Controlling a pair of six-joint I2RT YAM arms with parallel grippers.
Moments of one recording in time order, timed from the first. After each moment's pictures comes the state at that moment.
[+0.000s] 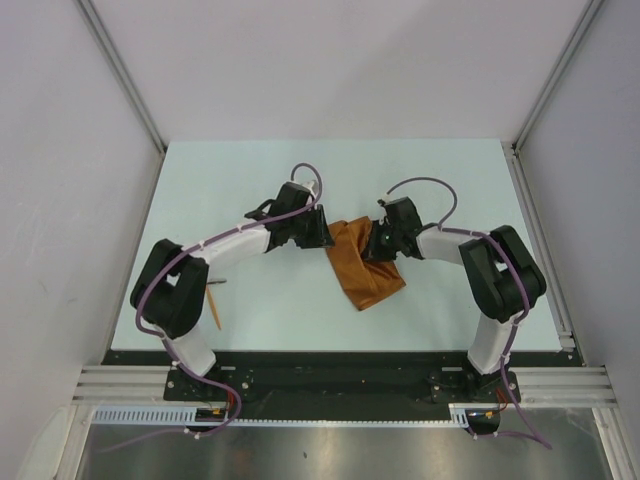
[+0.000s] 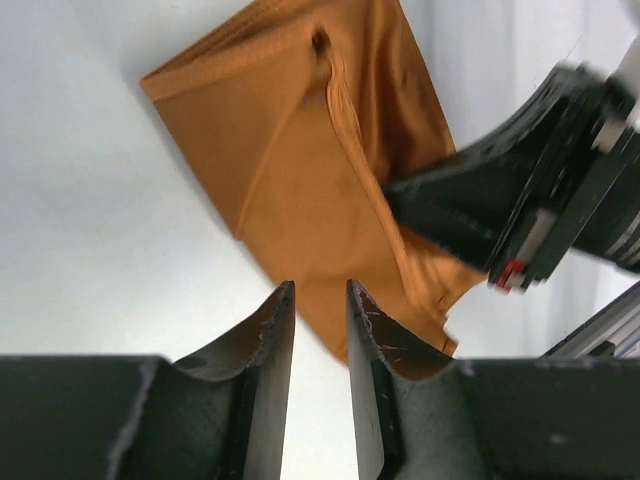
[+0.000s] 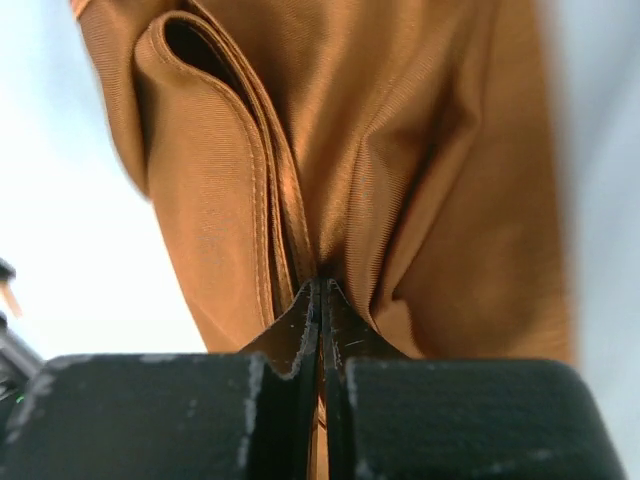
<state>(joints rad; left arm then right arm) -0.57 1.72 1.13 -0.23 0.21 -0.61 0.44 1.84 0.99 -0.04 -0.30 0.55</state>
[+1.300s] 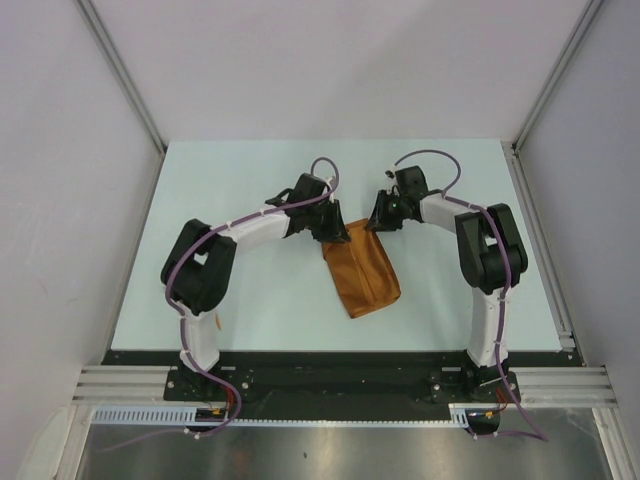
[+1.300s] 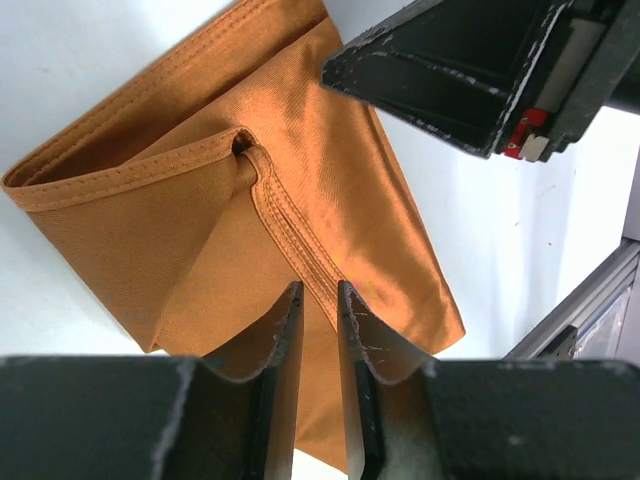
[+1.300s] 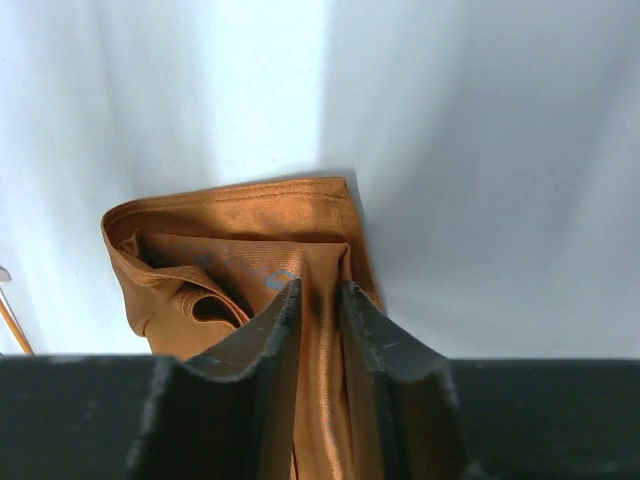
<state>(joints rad) -0.58 1.94 1.34 -0.25 0.35 -0.62 0.30 2.06 1.36 -0.21 -0.39 0.46</state>
